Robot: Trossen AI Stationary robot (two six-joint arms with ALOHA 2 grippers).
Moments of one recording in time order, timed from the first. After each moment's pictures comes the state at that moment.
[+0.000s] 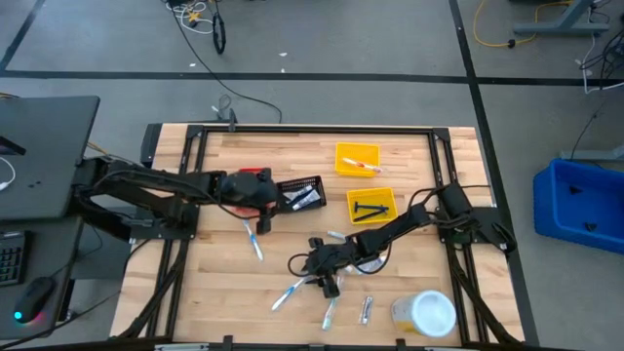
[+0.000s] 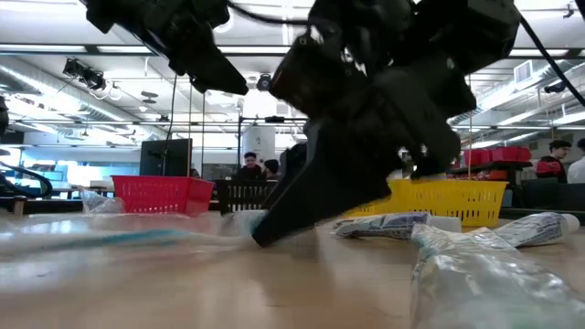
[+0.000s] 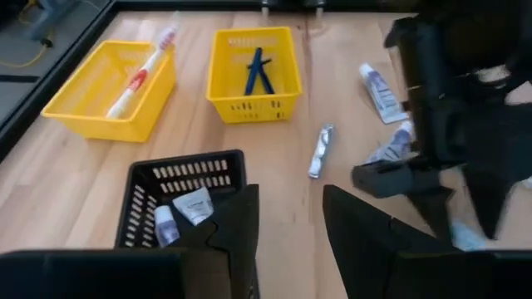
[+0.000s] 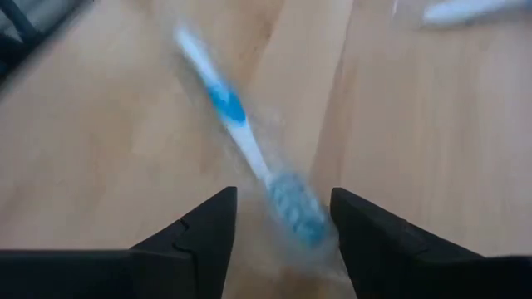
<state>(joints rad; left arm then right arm) -0.01 1.19 0.72 -0.05 -0.08 -0.02 0.32 2.09 1.10 0.30 -0.06 0.06</state>
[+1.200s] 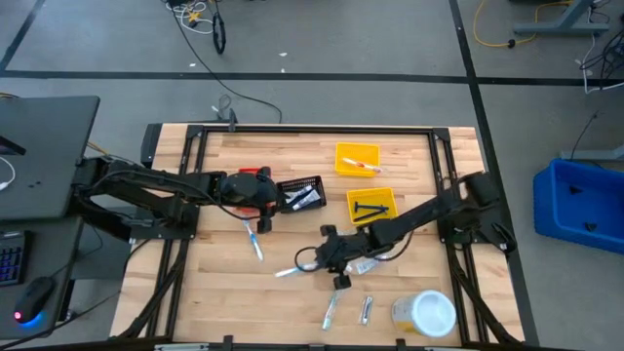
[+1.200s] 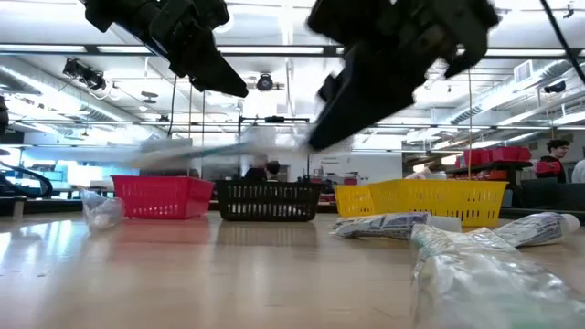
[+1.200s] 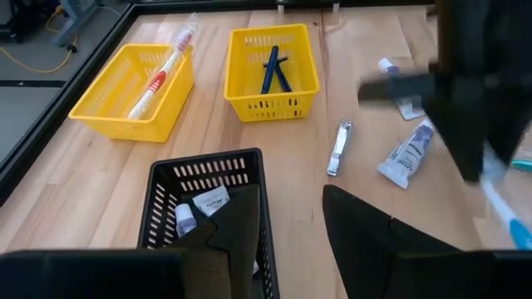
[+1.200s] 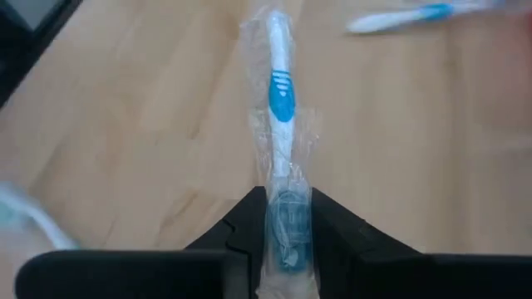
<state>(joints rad) -0.02 1.19 0.72 -0.06 -0.15 0.00 0.32 1.84 1.10 -0.07 0.04 0.04</state>
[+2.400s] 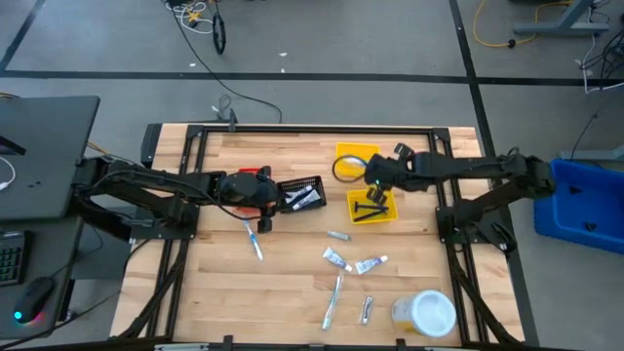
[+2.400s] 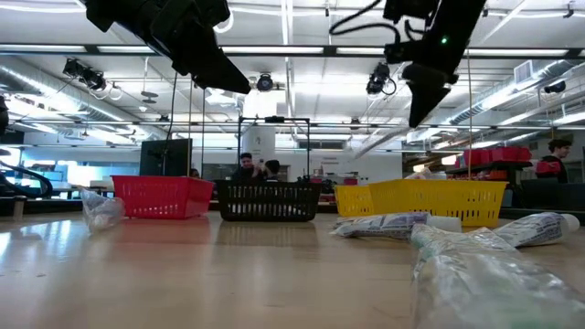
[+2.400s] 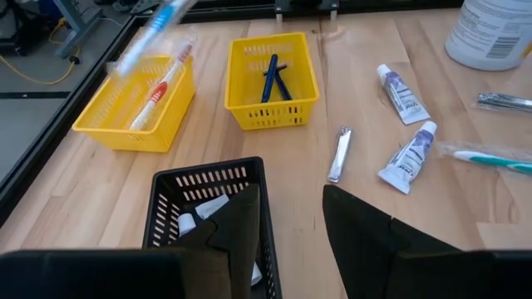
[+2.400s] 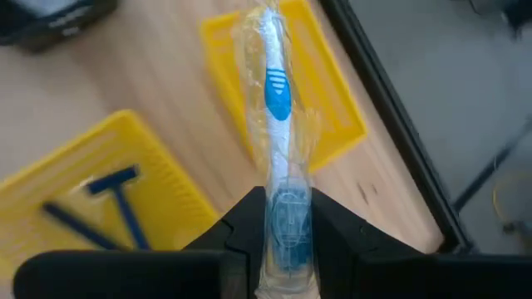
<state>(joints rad) -0.02 1.19 0.72 -0.04 -0.15 0.03 -0.11 1.35 1.10 -0.99 0.52 0.30</state>
